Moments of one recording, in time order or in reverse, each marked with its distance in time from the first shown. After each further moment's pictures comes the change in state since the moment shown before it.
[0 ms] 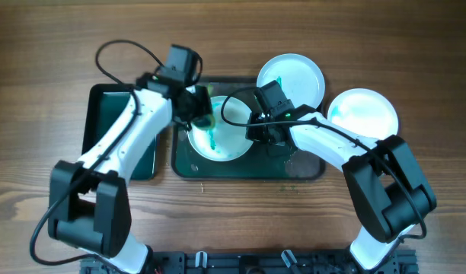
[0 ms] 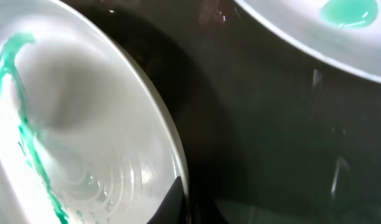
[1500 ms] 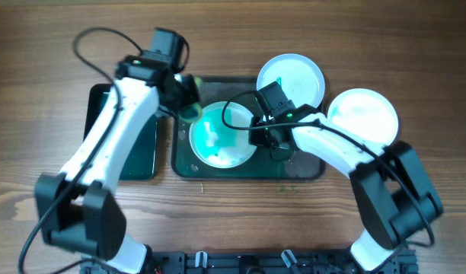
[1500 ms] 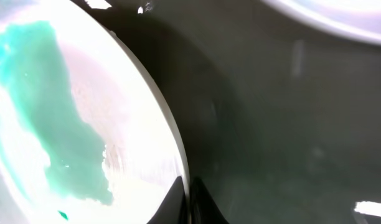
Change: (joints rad) left arm 0.072 -0.037 0.203 -0.252 -0.074 -0.005; right arm 0.011 -0.072 0.002 -0.138 0.044 -0.075
